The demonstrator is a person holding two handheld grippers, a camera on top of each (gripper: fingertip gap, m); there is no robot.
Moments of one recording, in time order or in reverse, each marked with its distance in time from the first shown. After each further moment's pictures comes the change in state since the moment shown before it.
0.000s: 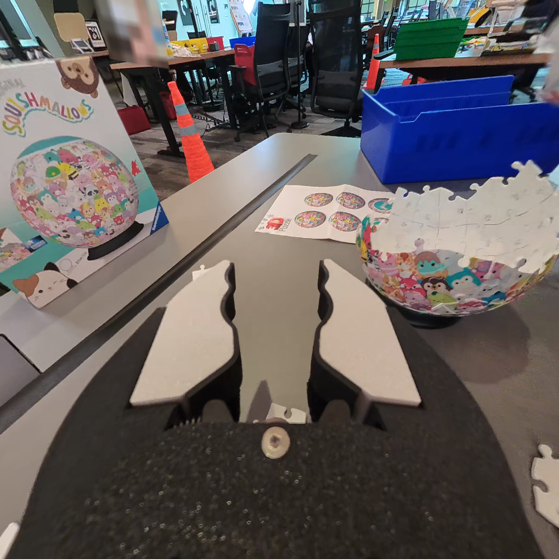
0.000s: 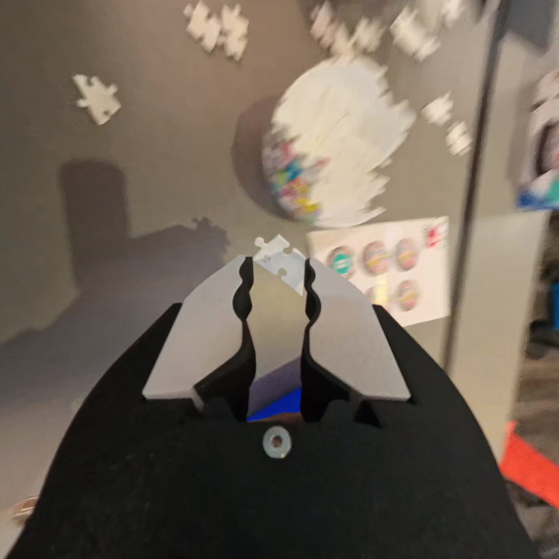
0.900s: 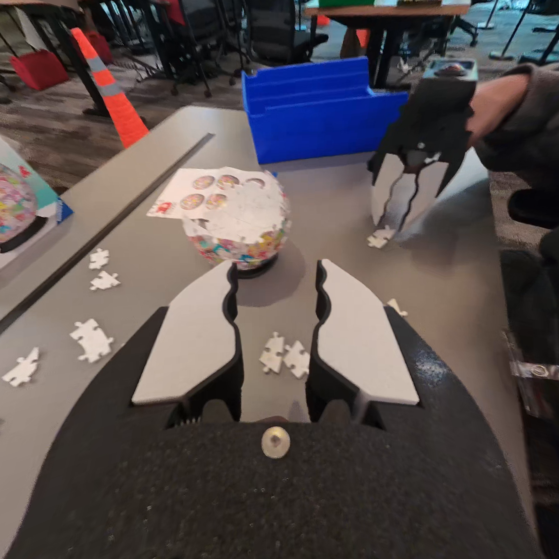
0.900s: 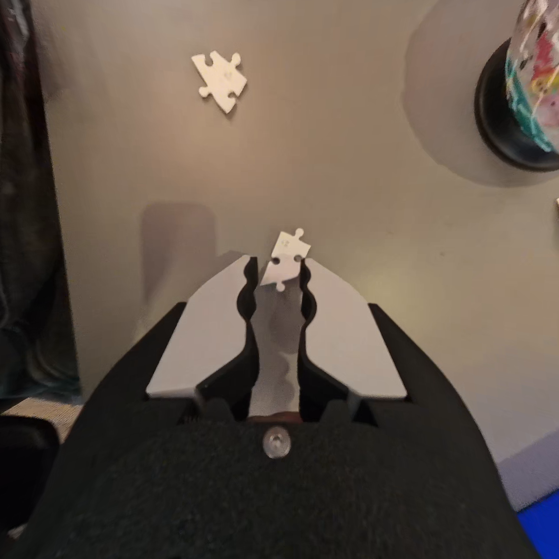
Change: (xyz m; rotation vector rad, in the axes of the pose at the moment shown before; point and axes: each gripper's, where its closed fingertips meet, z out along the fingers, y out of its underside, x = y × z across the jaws) left arm 0.166 -0.045 -0.108 -0.174 0.149 0.026; right arm -0.140 0.016 0.078 0.052 -0.164 0.281
